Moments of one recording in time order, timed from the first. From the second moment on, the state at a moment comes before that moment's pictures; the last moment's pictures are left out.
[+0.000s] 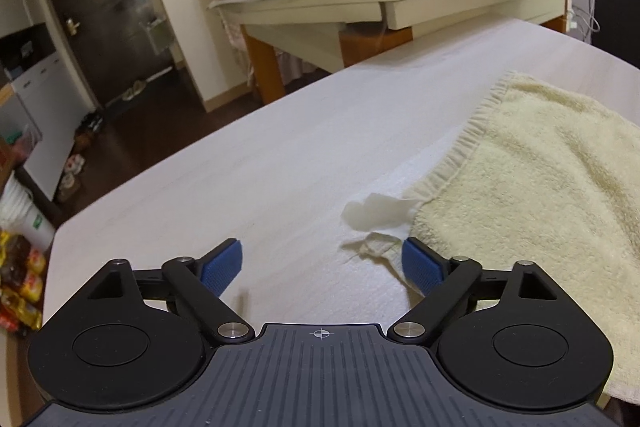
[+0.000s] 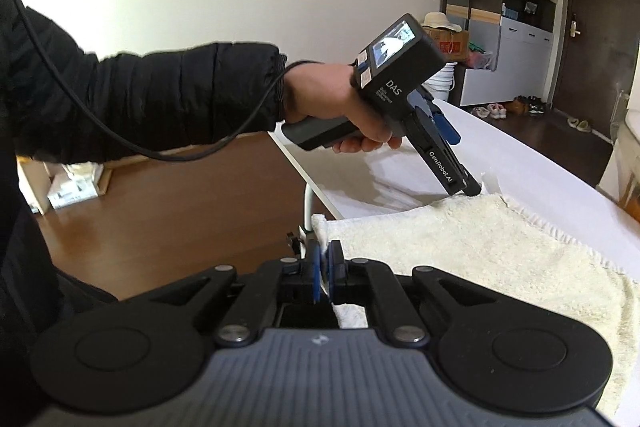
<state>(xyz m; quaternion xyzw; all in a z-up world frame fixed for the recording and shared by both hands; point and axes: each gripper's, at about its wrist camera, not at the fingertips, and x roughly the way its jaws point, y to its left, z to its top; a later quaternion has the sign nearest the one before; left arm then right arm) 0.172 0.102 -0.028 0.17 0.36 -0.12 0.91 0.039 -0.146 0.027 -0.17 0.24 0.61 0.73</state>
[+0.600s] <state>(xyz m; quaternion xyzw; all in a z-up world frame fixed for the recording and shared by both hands) 0.167 0.106 0.012 0.12 0.28 -0.08 0.95 0.253 -0.272 0.017 0.12 0.35 0.48 0.79</state>
